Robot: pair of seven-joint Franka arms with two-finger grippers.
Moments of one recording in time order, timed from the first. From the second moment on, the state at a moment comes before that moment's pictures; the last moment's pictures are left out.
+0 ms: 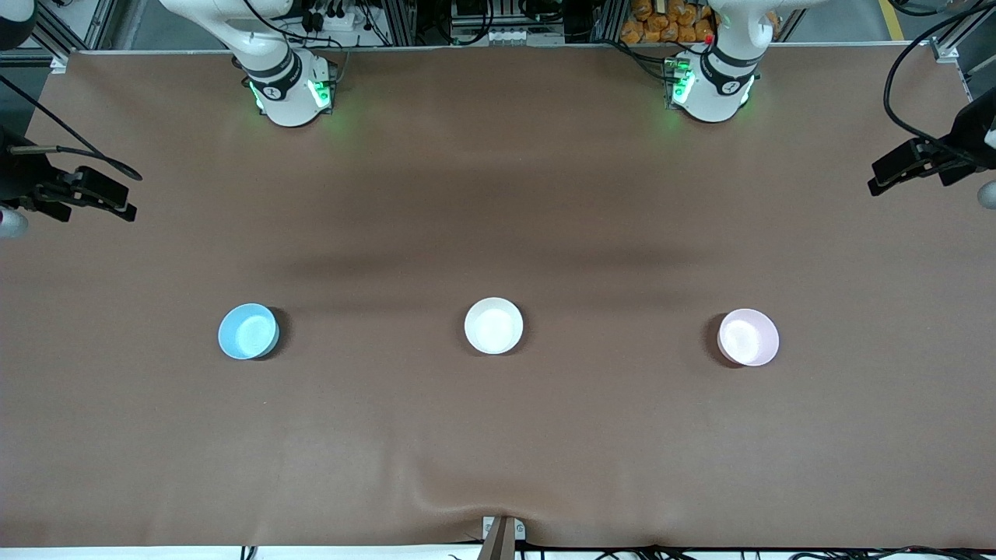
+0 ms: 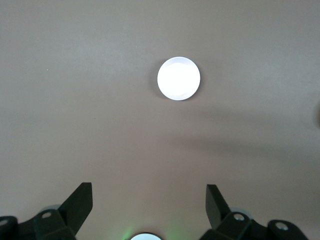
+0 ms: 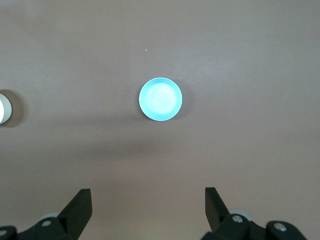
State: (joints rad) left arm 0.08 -0.03 -0.10 -1.58 0.02 1.50 -0.15; right arm -0.03 0.00 0.00 -1.59 0.04 1.57 -0.01
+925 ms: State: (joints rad) left arm 0.10 0.01 -0.10 -1.95 0.07 2.02 -0.15; right arm -0.01 0.04 -0.01 -1.61 0.04 1.57 -0.01
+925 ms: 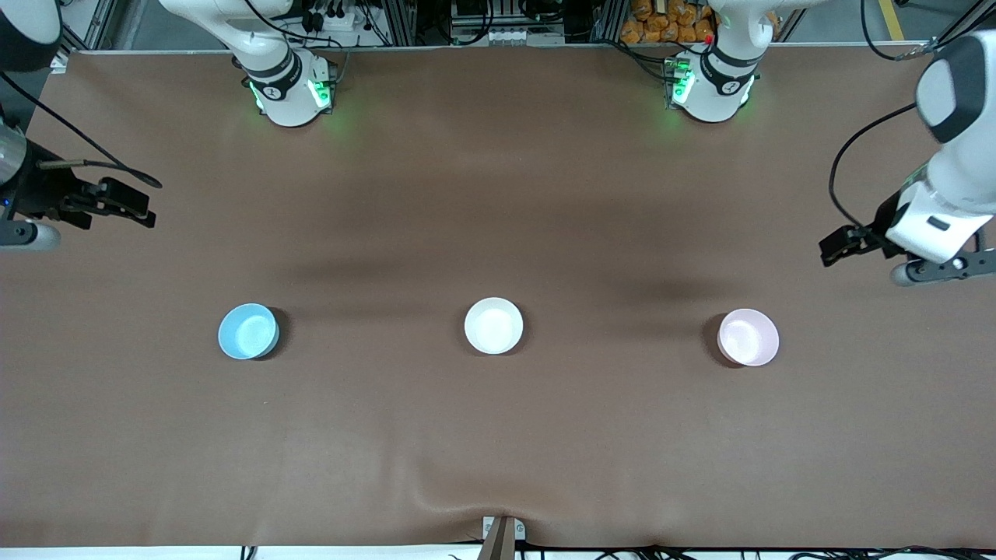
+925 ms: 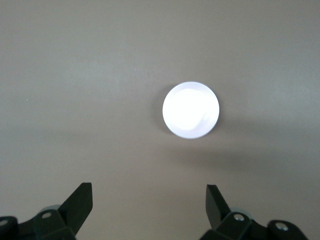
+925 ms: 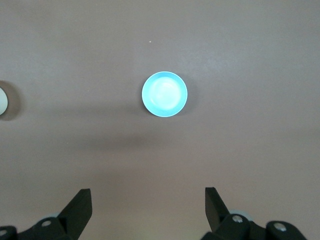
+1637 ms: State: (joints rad) left arm 0.15 0.32 -0.10 -2.09 0.08 2.53 -0.15; right arm -0.13 0.13 -0.02 -1.61 -0.02 1.61 -0.01
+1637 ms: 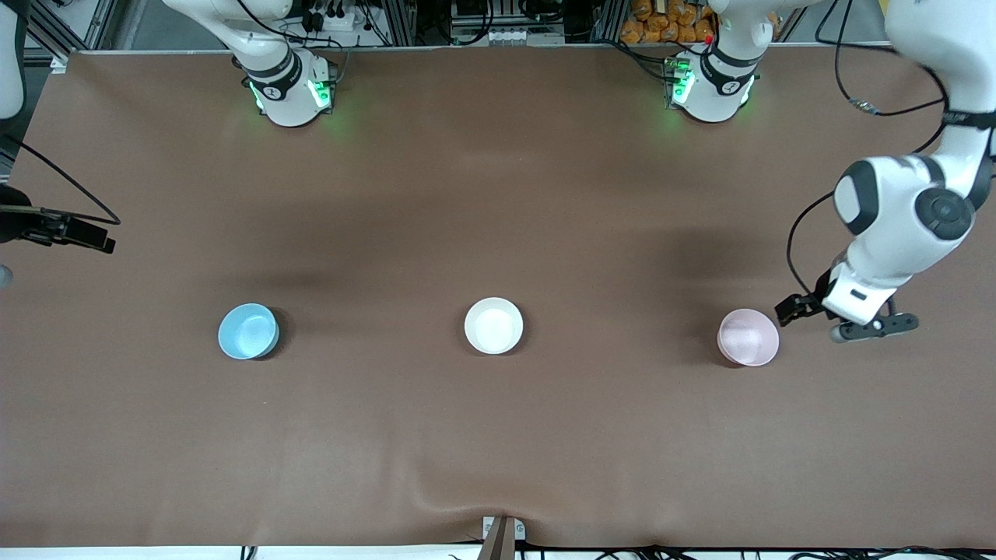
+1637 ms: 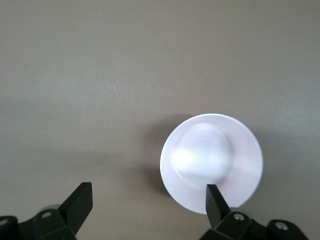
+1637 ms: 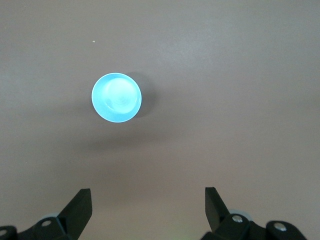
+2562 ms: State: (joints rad) left arm 0.15 0.46 -0.10 -2.05 0.08 2.56 -0.15; right arm -0.10 0.34 -0.01 -1.61 -0.02 1.78 -0.01
